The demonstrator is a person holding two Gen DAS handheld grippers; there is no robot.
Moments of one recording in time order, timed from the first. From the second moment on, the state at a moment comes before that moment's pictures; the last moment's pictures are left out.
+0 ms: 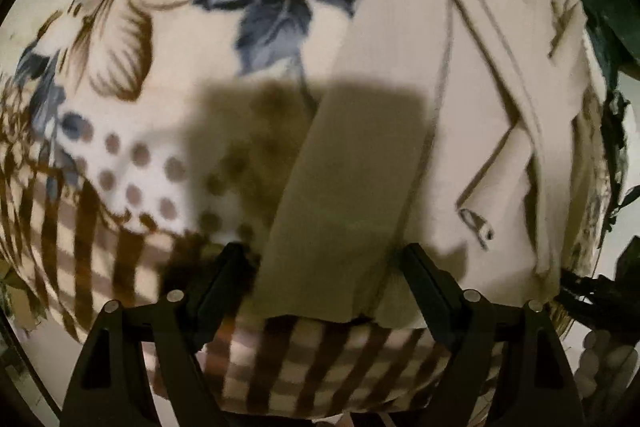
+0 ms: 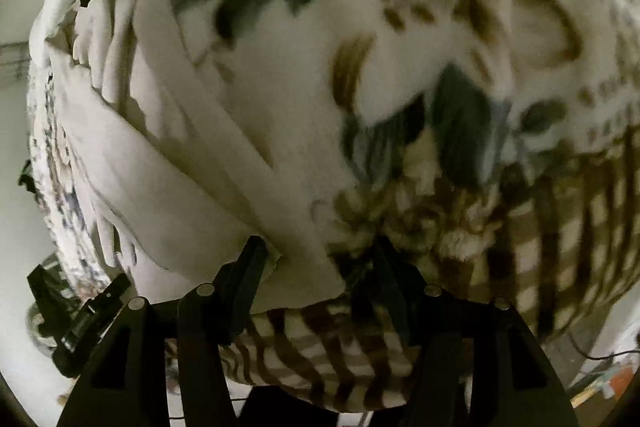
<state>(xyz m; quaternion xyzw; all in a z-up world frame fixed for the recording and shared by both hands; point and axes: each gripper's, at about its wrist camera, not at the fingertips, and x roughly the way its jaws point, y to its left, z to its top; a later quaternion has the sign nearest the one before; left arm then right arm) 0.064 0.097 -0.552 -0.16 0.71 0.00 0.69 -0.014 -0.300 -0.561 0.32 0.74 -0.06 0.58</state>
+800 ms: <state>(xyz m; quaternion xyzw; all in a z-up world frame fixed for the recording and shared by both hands) 0.186 0.130 -0.464 -0.35 0.61 0.05 0.71 0.123 -0.317 -0.464 0.39 0.64 0.03 0.66</state>
